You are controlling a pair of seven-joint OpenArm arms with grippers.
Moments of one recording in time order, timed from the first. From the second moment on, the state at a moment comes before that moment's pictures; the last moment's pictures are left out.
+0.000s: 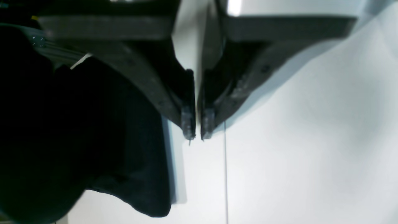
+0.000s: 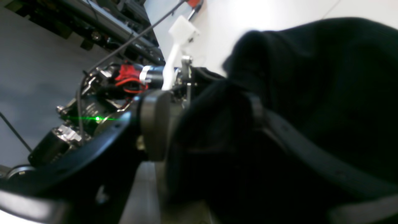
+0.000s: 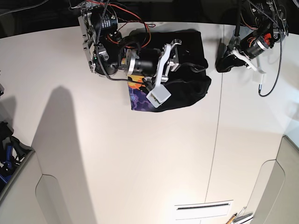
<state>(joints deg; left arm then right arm) 17.3 -9.0 -32.6 84.8 -56.1 -35.9 60.8 -7.2 -5.2 -15.9 97.6 50.2 33.3 -62.8</state>
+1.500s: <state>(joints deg) 16.0 -7.8 -14.2 95.6 -44.7 -36.4 59.8 -5.7 -4.5 2.3 93.7 36.6 31.5 -70.2</state>
